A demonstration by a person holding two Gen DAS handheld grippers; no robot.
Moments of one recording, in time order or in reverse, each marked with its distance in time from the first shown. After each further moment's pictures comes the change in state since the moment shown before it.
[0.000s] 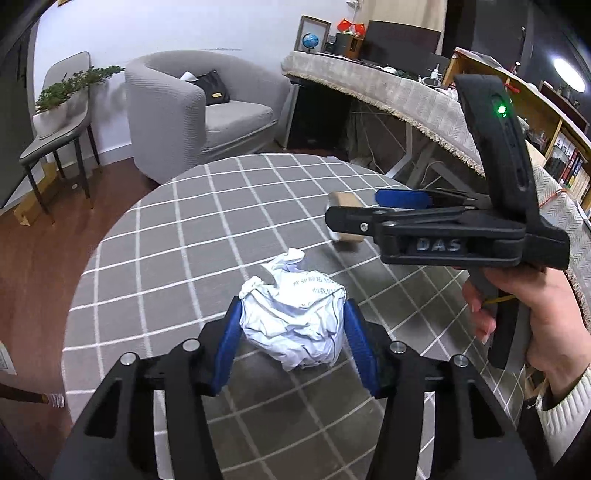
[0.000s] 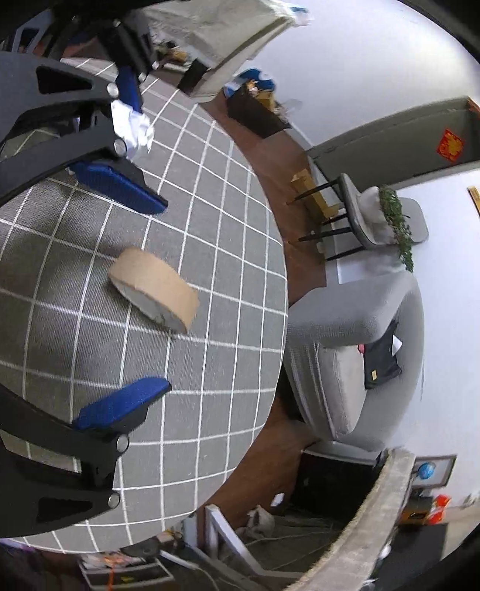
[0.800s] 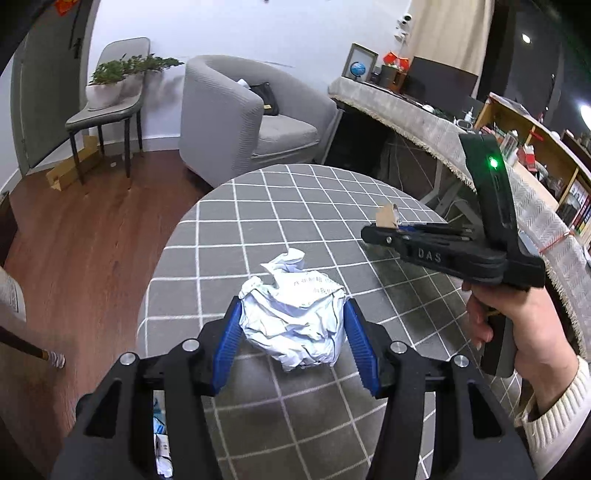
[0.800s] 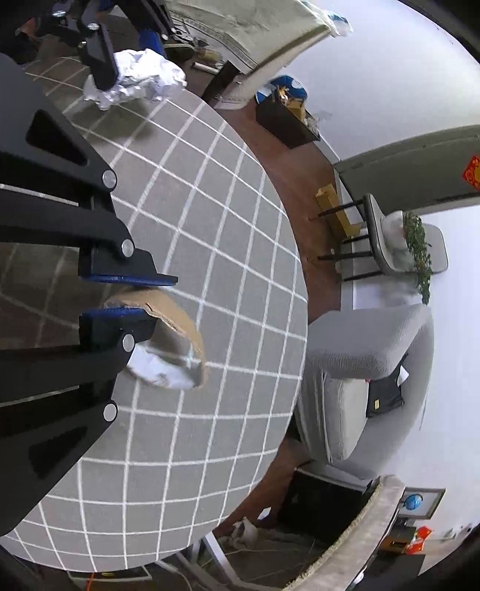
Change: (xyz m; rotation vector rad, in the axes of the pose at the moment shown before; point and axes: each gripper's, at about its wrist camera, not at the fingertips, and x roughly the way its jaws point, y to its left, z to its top) left arm -0.065 0.047 -0.044 -0.164 -0.090 0.066; right arm 0.011 0.056 -0.011 -0.072 0.042 0.042
